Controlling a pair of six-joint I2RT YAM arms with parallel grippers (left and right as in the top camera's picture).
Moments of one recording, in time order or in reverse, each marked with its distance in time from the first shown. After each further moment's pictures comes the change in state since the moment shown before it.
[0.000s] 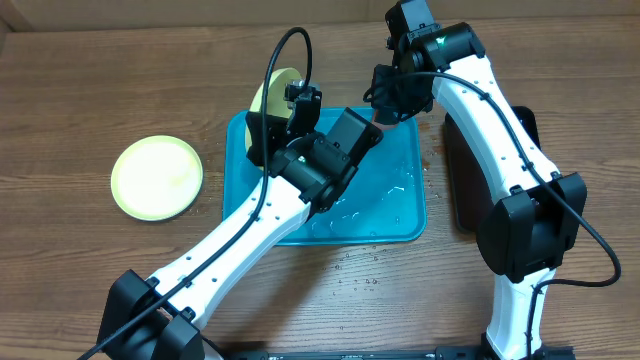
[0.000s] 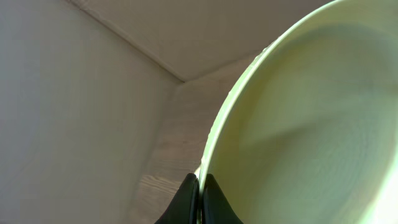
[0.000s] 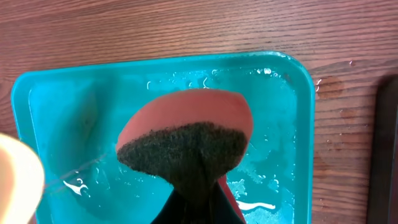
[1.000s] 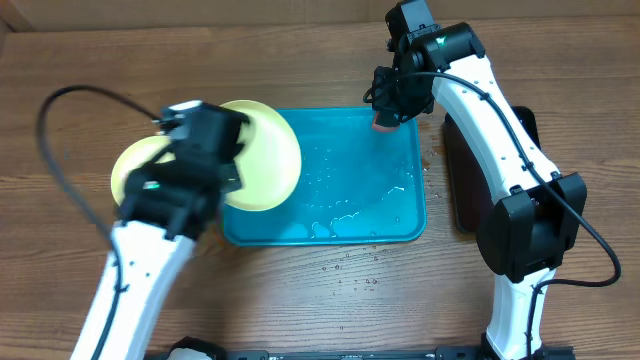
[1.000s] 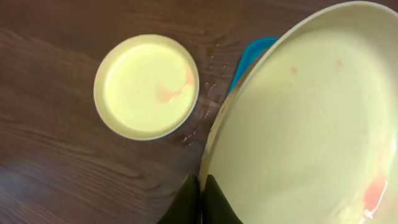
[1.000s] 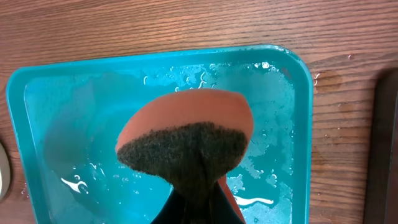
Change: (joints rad) left arm 0.428 -0.367 0.002 -0.359 0.879 -0.278; right arm 0.000 0.000 0.000 -0.014 0.000 -0.002
